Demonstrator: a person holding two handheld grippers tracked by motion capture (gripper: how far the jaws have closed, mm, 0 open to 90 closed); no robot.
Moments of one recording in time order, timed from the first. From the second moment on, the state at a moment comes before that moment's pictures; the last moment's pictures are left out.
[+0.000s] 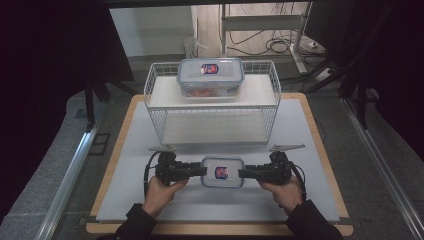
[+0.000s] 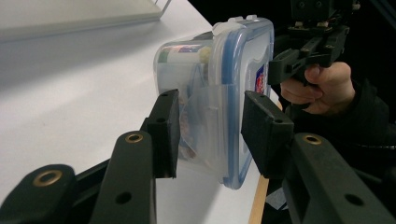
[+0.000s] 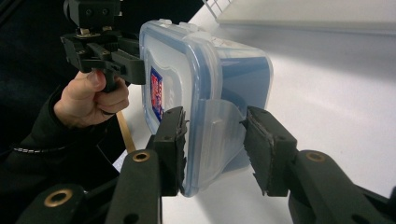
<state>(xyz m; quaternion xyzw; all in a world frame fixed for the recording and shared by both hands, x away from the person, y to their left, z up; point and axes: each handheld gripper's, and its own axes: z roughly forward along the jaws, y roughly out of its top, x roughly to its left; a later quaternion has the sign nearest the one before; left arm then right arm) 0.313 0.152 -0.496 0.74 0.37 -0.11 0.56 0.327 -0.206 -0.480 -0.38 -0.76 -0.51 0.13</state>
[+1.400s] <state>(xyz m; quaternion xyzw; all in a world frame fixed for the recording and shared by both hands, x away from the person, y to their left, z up) 0.366 0.182 -0.338 0.73 0.35 -0.03 0.58 0.398 -0.174 -0.337 -0.33 -0.75 -0.57 0.09</state>
